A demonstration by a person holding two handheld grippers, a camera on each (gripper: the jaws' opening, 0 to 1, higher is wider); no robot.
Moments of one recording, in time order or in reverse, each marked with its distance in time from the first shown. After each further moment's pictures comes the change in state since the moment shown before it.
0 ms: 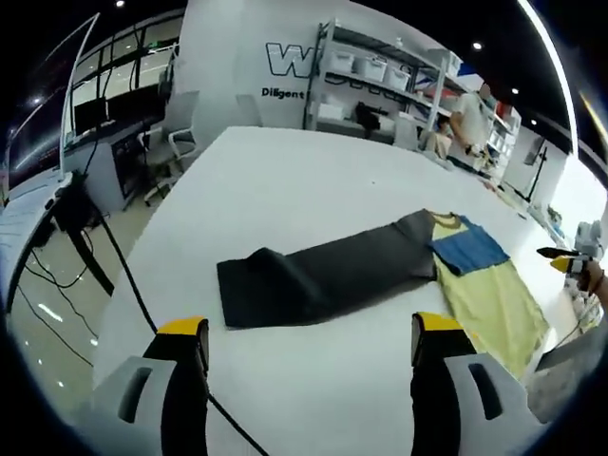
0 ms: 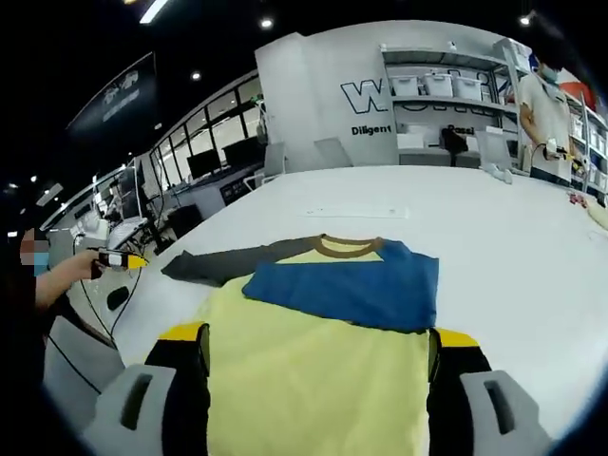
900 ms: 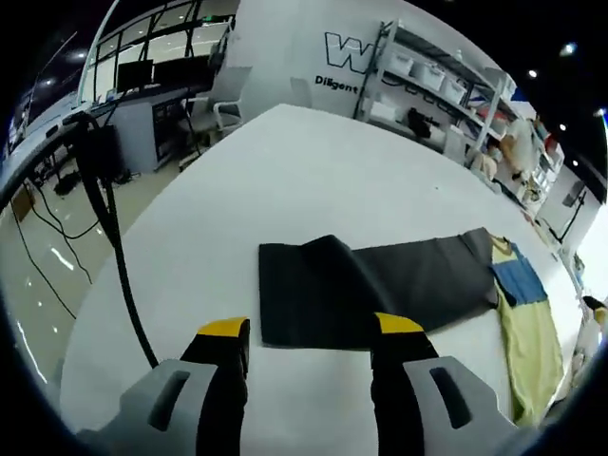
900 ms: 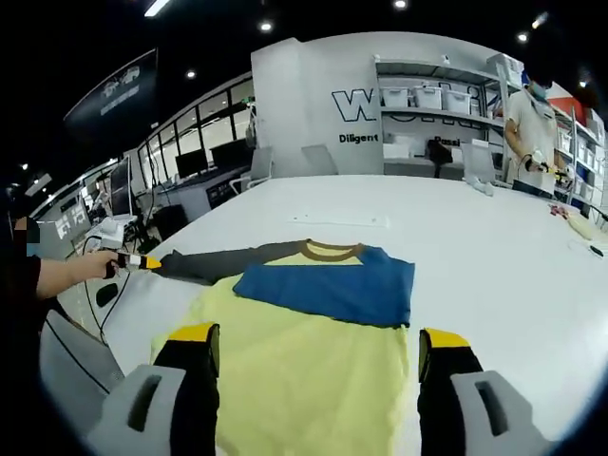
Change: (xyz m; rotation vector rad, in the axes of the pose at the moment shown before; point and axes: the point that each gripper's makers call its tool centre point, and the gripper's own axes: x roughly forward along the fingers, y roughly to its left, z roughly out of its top) left arm 0.051 0.051 -0.017 -0.142 0.035 0.177; right arm -0.023 -0.015 0.002 -0.027 -0.018 -0.109
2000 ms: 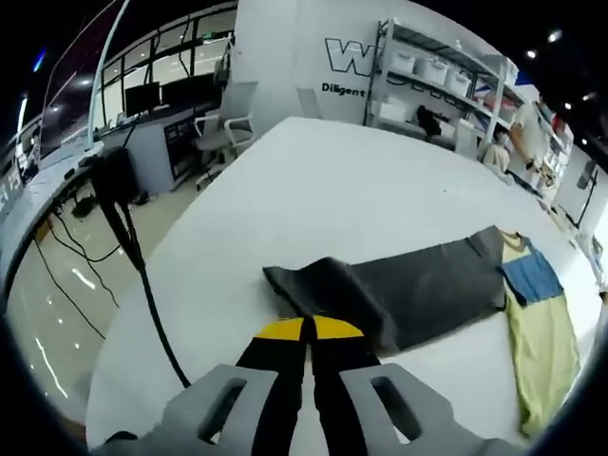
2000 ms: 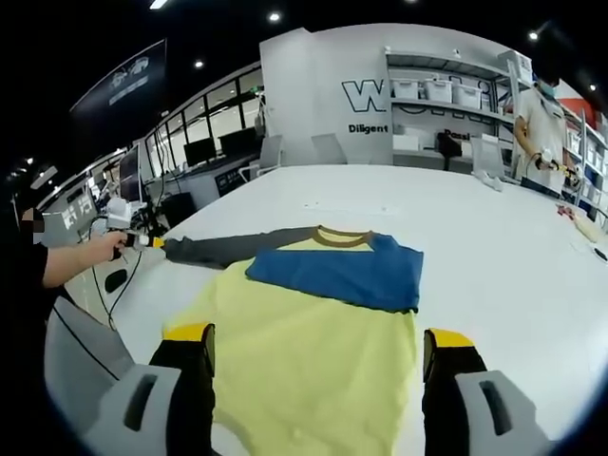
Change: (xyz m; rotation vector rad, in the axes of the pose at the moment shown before) left arm -0.022 -0.019 0.024 0.091 -0.061 0.063; right arm -0.012 0.016 -0.015 -0.026 0.053 0.041
